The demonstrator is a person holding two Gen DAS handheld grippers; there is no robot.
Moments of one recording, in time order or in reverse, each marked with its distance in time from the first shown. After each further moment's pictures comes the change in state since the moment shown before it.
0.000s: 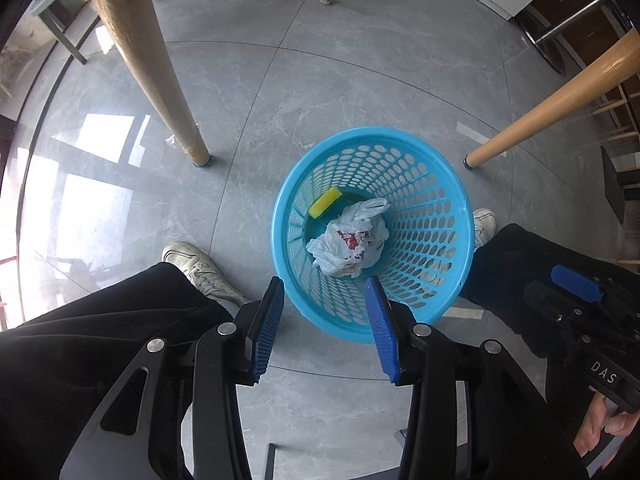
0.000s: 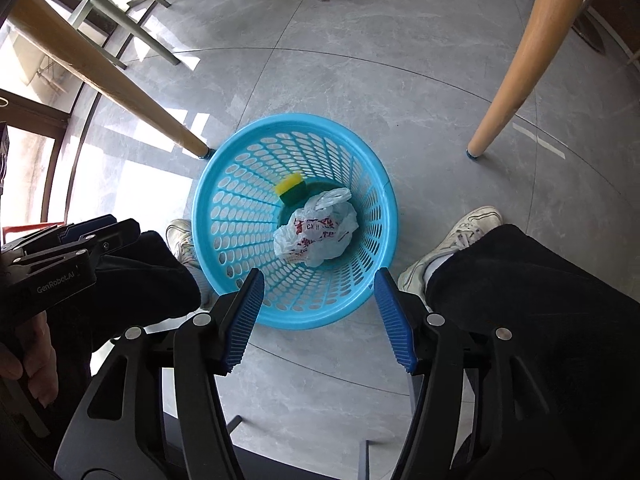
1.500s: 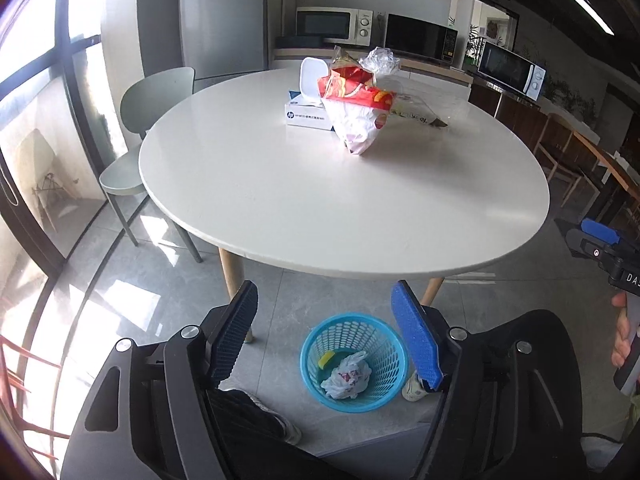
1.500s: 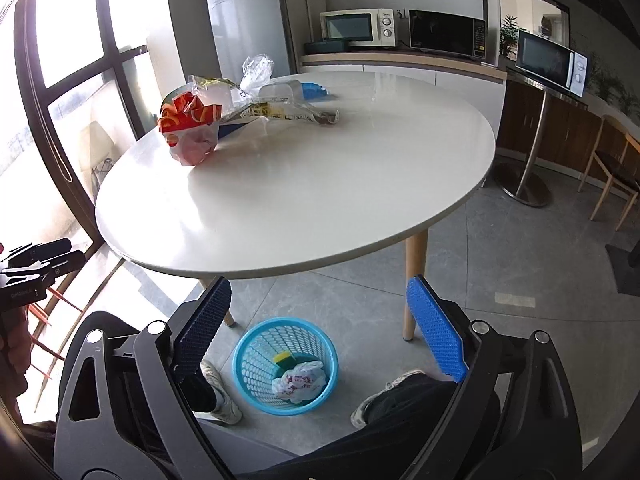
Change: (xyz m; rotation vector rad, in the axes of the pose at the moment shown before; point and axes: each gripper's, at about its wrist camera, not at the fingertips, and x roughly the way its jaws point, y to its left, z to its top) left arm -0.321 -0.035 -0.109 0.173 -0.753 0.025; right arm -0.356 -0.012 -0.076 -0.150 -0.777 -0.022
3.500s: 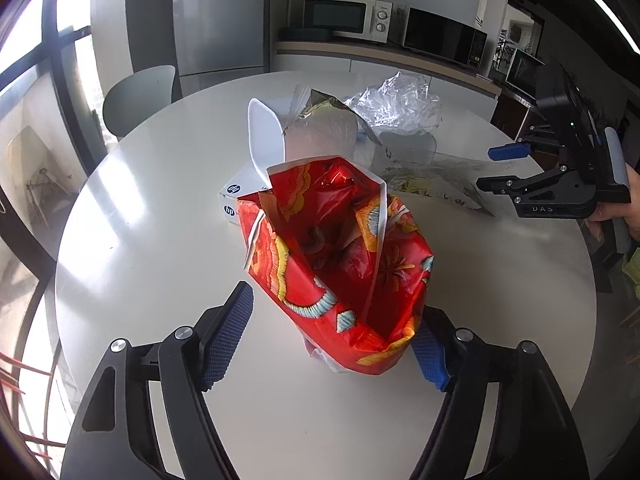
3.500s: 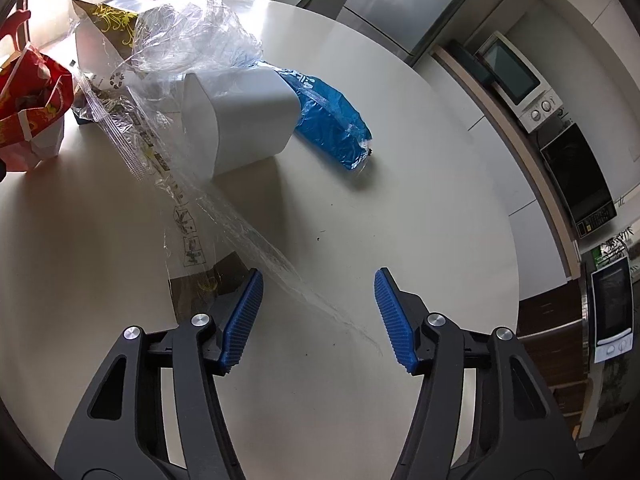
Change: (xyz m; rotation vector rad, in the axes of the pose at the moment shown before) left arm 0.114 -0.026 0.131 -0.070 0.056 0.016; right arm 0.242 -0.014 0.215 -0.781 0.279 0.029
